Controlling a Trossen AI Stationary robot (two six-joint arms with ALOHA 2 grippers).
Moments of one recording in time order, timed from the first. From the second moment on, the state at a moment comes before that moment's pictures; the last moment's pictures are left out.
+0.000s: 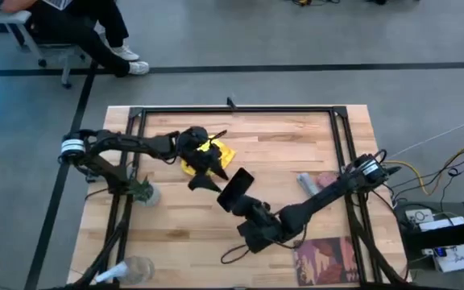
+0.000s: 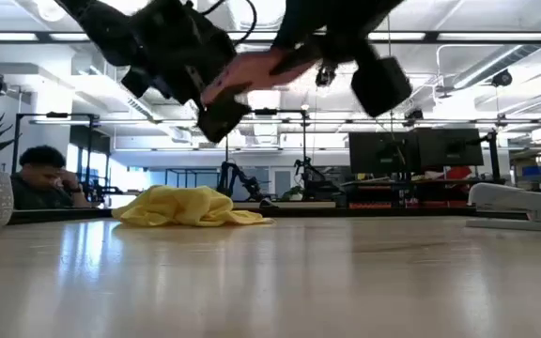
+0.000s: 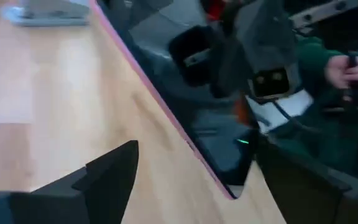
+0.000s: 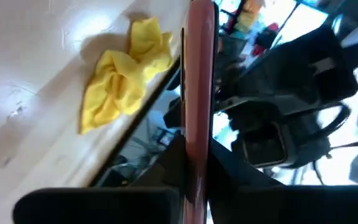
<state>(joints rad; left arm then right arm) 0.25 1.48 0.79 0.15 0.87 -0.17 0.50 1.93 1.36 -0.20 1.16 -1.24</state>
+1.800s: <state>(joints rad) 0.26 1.41 0.80 0.28 0.93 -0.35 0.45 1.91 1.36 -0.07 1.16 -1.16</state>
